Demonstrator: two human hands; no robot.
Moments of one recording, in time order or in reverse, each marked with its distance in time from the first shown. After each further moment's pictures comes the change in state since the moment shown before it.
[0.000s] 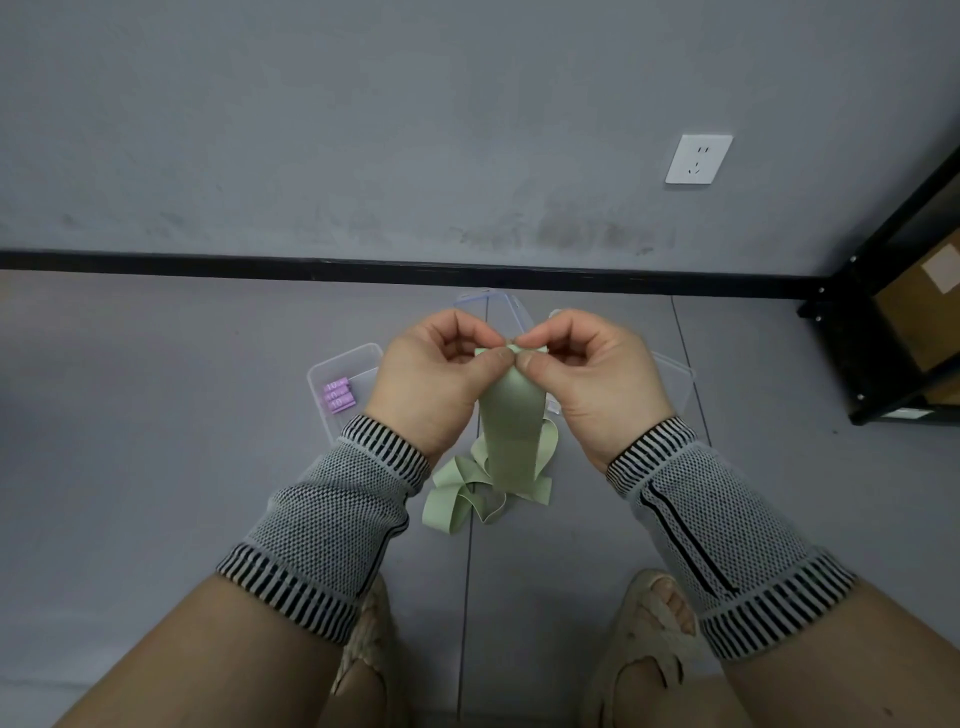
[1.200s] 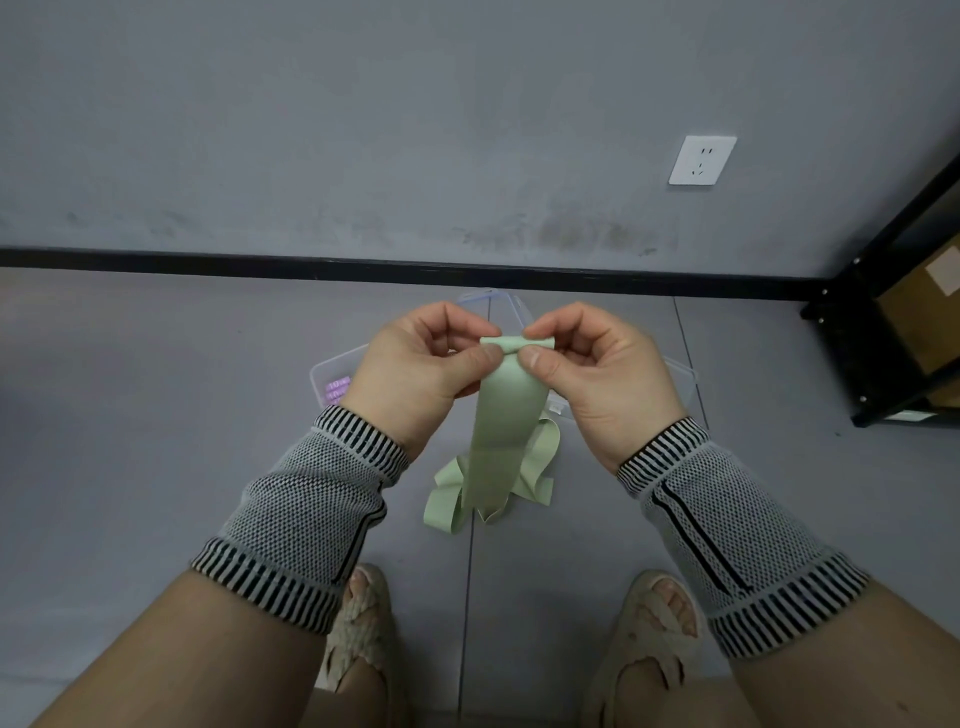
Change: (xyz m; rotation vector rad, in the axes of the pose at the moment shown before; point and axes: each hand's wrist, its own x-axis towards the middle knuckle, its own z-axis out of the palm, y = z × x) left_hand 0.000 0.011 -0.014 -0.079 -0.084 -0.045; right_hand -0.001 -0.002 -0.004 0.119 -0.087 -0.035
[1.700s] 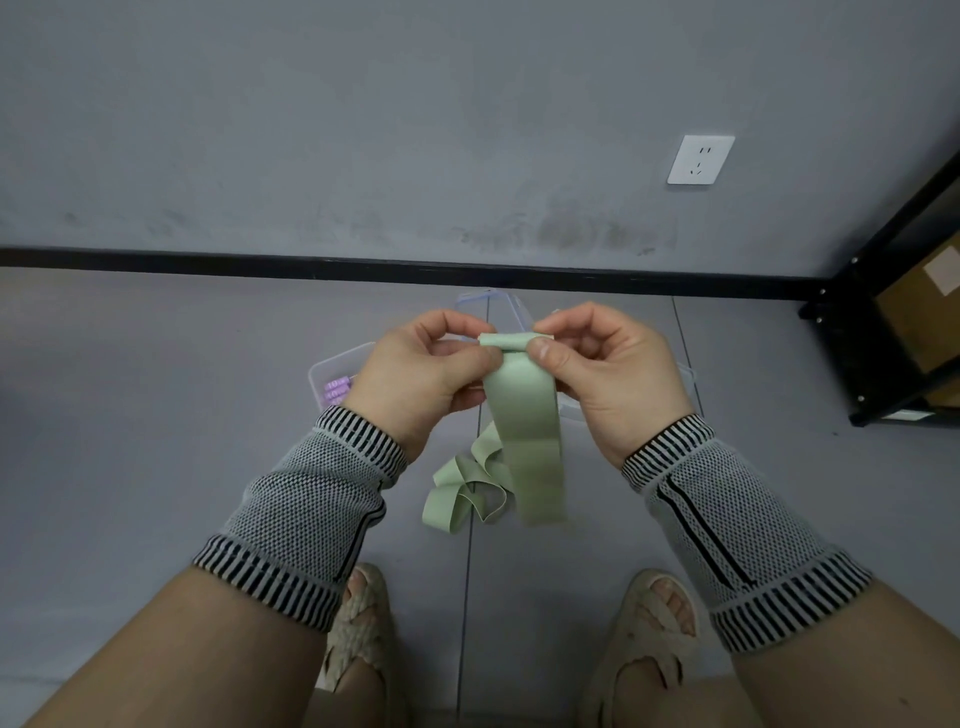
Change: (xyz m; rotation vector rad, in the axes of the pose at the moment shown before) left_hand 0.002 -0.002 0.002 -0.007 0.016 -0.125; right_hand 0.002 0.002 -0.004 0.002 0.066 0.046
